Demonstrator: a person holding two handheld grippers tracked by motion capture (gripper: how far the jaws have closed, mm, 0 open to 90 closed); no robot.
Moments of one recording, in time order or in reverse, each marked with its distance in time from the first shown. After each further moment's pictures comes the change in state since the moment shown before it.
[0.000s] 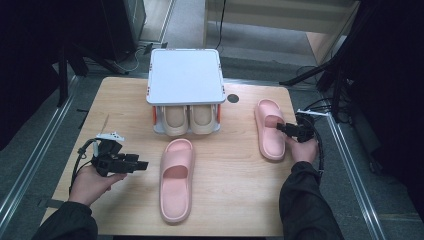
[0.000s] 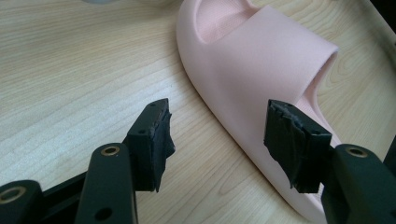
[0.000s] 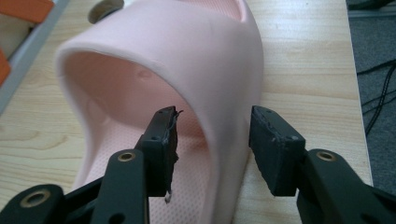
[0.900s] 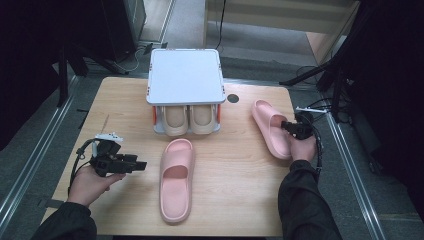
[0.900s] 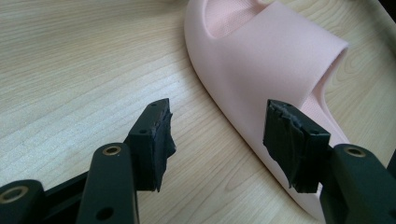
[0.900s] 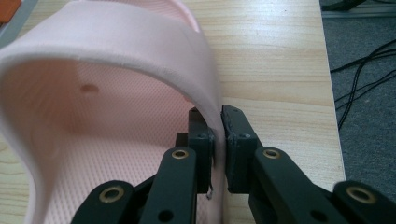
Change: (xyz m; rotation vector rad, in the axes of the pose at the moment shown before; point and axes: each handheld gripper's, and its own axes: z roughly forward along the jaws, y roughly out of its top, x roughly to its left) left arm 0.004 -0.002 0.000 -0.001 0.008 -0.008; right arm 0.005 0.008 0.001 0.011 -0.088 -0.005
